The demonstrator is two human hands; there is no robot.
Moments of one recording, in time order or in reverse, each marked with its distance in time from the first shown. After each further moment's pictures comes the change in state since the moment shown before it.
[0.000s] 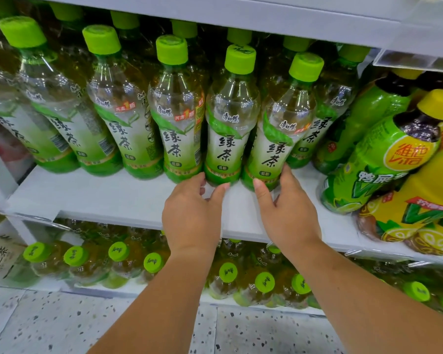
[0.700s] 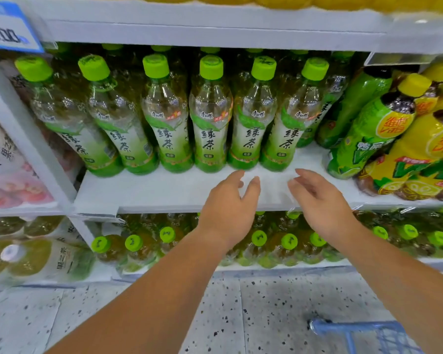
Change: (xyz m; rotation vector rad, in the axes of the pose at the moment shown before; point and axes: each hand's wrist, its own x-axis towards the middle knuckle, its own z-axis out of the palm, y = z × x) left_hand -0.007 0.006 -0.075 -0.102 -0.690 0.038; right_hand -0.054 -0.037 -0.039 0.301 -0.119 0.375
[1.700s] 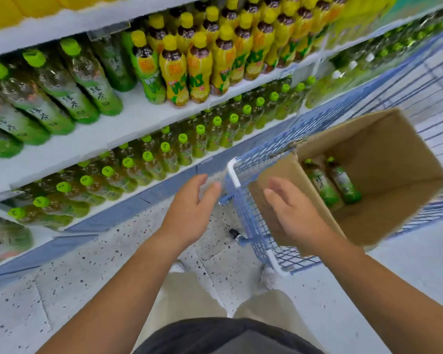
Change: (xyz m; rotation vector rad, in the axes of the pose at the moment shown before) left_hand -0.293 0.159 0.098 0.036 -0.540 -0.002; right_hand -0.351 0.054 -0.266 -0.007 0.100 0.404
